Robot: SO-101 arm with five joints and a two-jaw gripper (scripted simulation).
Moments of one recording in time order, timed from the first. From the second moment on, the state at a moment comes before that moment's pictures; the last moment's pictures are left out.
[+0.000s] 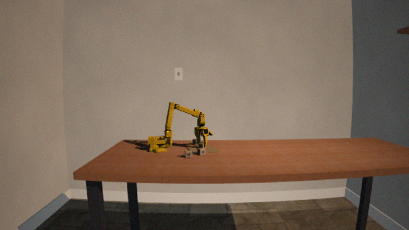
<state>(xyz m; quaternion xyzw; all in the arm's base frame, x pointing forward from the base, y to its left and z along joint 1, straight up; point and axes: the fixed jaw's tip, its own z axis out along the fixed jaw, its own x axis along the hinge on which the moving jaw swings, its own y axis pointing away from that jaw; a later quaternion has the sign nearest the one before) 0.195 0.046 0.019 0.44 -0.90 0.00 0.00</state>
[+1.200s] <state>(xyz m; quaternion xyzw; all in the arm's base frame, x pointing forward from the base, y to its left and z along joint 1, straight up) 0.195 0.045 0.021 0.44 -0.90 0.00 0.01</state>
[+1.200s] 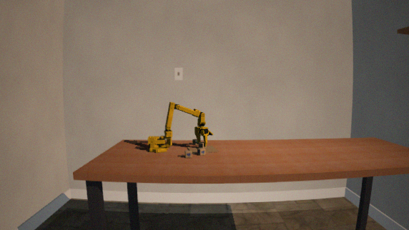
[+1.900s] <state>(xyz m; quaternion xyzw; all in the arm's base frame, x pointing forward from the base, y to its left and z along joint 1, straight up) 0.195 0.046 0.064 0.44 -0.90 0.00 0.01</state>
